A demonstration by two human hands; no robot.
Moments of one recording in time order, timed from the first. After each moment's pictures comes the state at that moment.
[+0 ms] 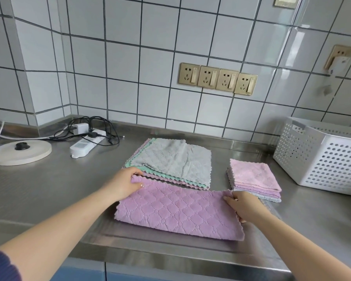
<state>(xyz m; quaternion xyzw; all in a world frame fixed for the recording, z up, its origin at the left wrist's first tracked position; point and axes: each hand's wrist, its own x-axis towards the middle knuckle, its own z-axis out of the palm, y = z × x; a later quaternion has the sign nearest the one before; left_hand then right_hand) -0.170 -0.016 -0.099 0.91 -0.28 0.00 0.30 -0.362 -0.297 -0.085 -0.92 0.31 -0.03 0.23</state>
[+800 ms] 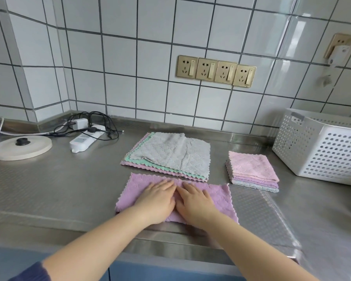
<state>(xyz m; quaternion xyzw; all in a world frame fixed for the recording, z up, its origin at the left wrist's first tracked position) -0.253 -0.076 -0.122 0.90 -0.42 0.02 0.09 -0.325 -0.194 -0.122 -0.99 0.11 -0.03 0.08</state>
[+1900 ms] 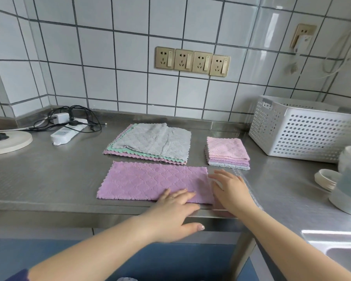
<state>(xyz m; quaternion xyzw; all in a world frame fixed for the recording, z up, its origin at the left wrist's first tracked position) -0.365 -0.087 -0.114 0.82 -0.57 -0.05 0.06 -0.436 -0.279 -0.108 -0.95 0.21 -0.19 0.11</state>
